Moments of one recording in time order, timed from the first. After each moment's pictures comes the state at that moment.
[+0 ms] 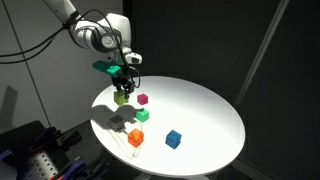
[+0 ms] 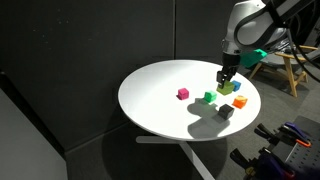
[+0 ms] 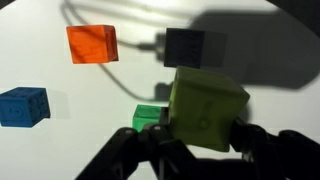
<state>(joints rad) 0.00 0.03 -0.05 -2.46 -0.05 2.50 0.00</state>
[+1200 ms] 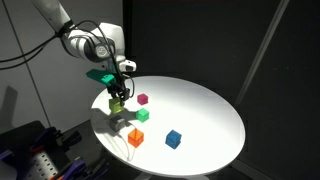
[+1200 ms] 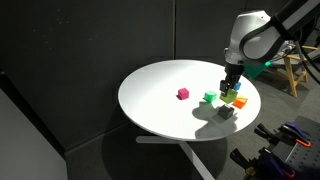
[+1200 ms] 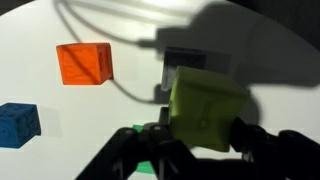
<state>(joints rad) 0.00 0.04 -0.04 -2.56 -0.09 2.61 0.02</state>
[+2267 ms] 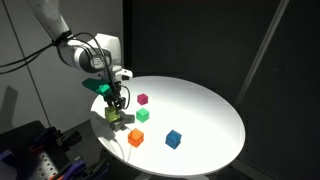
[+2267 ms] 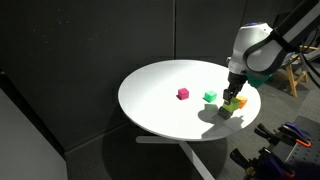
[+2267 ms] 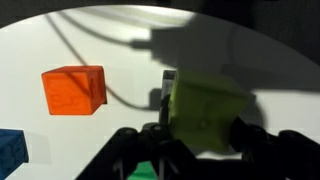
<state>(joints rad) -0.01 0.09 -0.05 -2.63 -0.09 2.70 0.02</state>
